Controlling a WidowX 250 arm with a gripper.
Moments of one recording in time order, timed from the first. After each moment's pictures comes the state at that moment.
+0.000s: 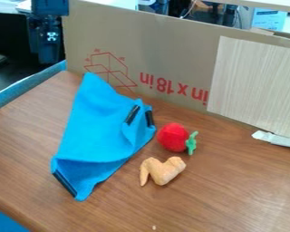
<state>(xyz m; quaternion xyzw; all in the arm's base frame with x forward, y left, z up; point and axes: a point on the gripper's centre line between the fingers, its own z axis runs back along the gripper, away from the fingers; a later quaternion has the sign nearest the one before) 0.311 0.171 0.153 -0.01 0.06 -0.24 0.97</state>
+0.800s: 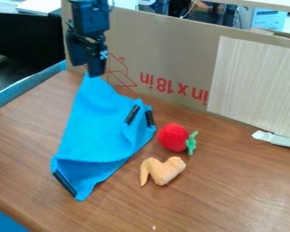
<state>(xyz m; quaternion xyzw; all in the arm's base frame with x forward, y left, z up) 0.357 0.116 0.124 0.01 -0.01 -0.17 0.99</state>
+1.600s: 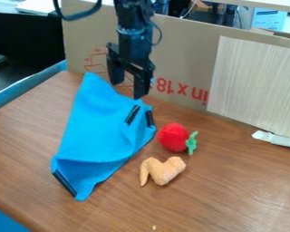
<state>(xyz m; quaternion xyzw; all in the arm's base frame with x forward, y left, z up) 0.386 0.063 0.086 0.06 -0.05 -0.10 0.99</state>
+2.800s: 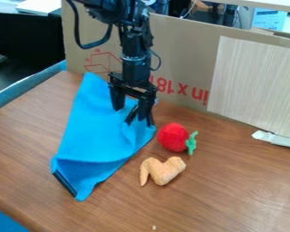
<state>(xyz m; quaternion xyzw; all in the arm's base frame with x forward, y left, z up) 0.399 0.074 0.032 0.01 0.00 -0.02 1.00</state>
